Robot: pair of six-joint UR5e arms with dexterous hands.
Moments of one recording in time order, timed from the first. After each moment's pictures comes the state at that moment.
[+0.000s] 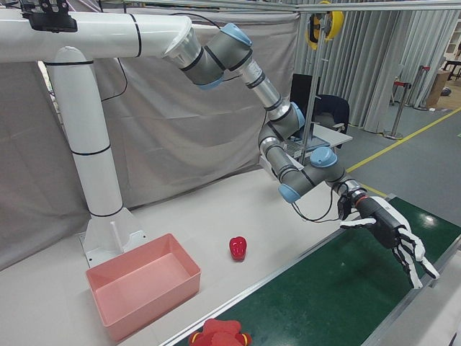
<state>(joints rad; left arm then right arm) -1.23 -1.86 -1.58 0.03 1.52 0.38 1.60 -1.54 1.65 -3.29 -1.58 -0.10</state>
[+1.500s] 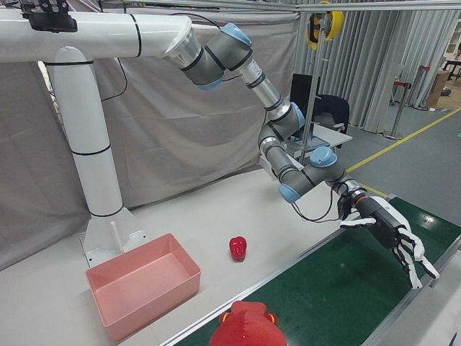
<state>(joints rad) -1.23 -1.86 -1.58 0.03 1.52 0.38 1.60 -1.54 1.65 -3.29 -1.58 -0.10</state>
